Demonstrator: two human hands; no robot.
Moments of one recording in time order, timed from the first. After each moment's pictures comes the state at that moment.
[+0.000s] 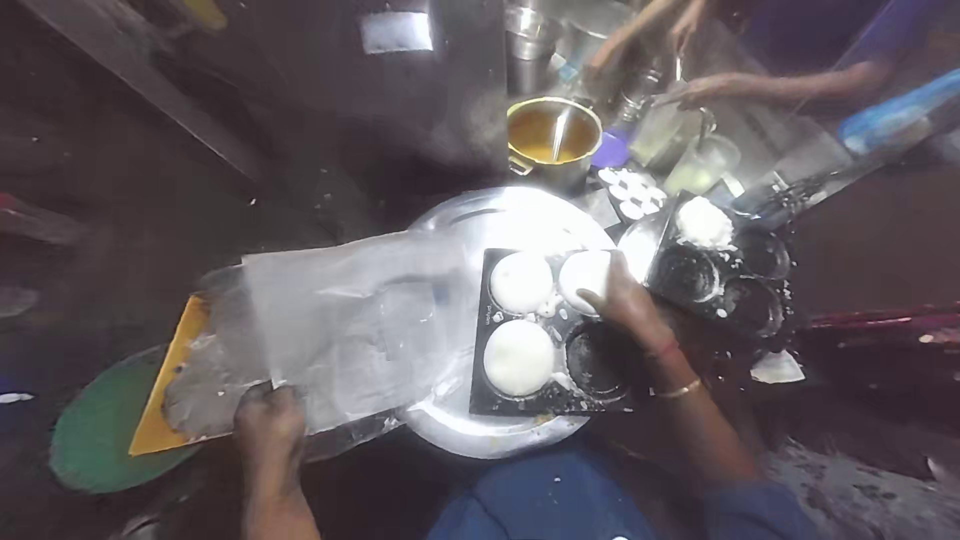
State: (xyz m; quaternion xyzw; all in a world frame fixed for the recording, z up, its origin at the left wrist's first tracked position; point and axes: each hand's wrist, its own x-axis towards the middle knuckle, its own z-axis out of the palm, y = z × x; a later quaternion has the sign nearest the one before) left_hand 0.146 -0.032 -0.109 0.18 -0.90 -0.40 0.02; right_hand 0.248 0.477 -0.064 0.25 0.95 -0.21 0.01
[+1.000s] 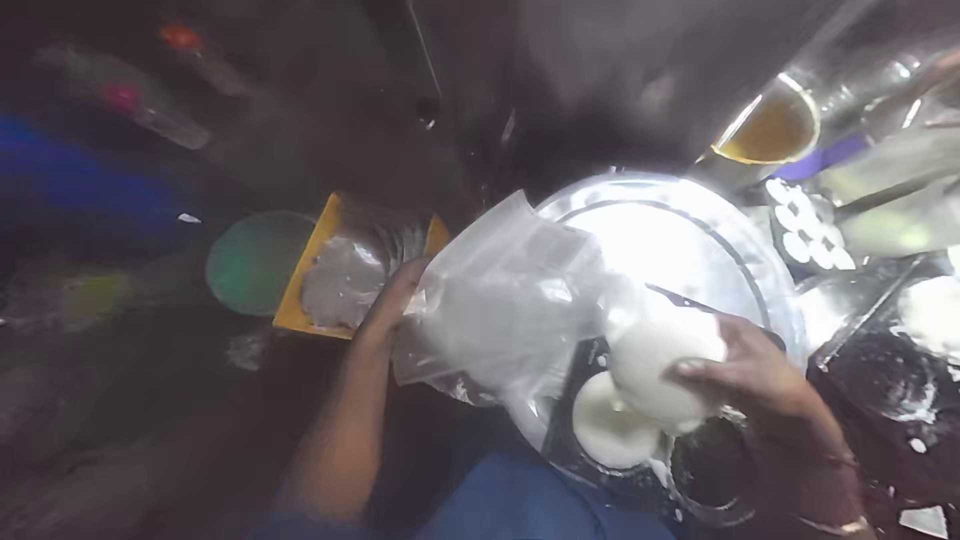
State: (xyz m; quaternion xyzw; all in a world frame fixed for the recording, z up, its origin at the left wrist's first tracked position) left_hand 0.027 -0.065 -0.113 -0.01 -0.84 -0.51 -0.20; right_hand 0.173 0.363 -0.011 0.07 0.77 -0.62 0.13
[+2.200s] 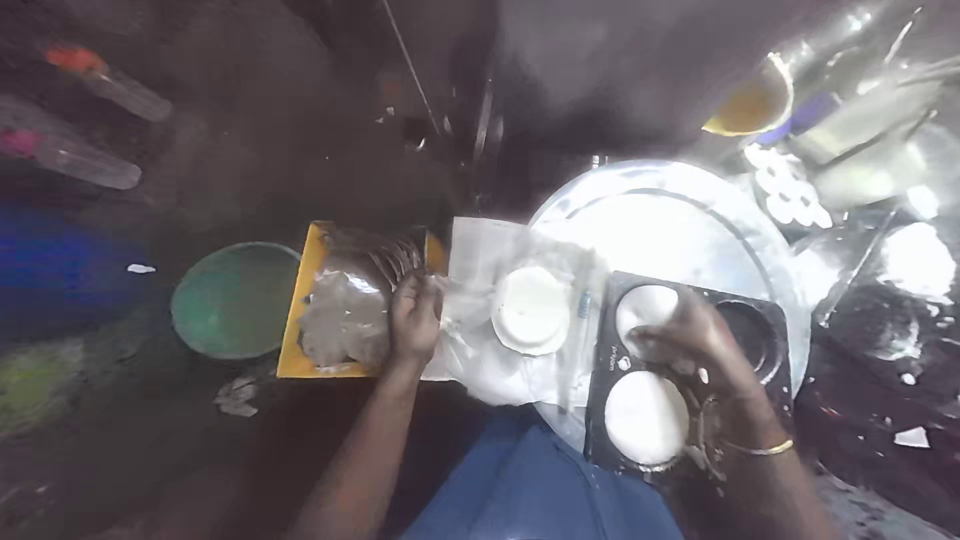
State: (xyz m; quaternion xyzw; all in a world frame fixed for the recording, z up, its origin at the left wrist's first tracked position) left_hand 0.024 -0.051 -0.115 0.02 -0.77 -0.63 -0.03; right_hand 0.137 0.327 -0.066 0.28 0.90 -0.24 0.23
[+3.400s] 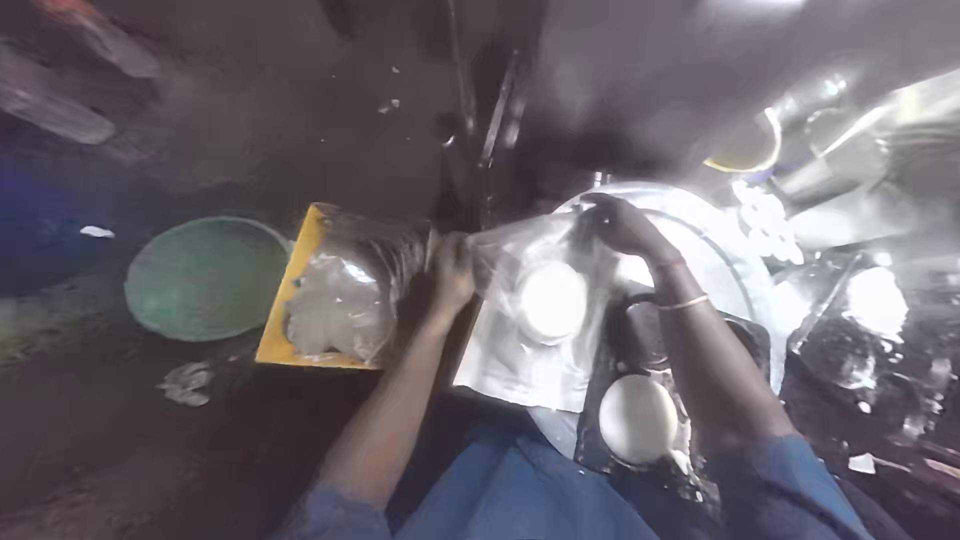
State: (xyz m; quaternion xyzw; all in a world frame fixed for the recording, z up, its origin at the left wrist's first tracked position) left_hand -0.020 -0.017 -0.126 -0.01 -0.83 -0.55 -0.04; right_hand -0.049 0.303 -0.074 0.01 0.93 -0.34 0.15
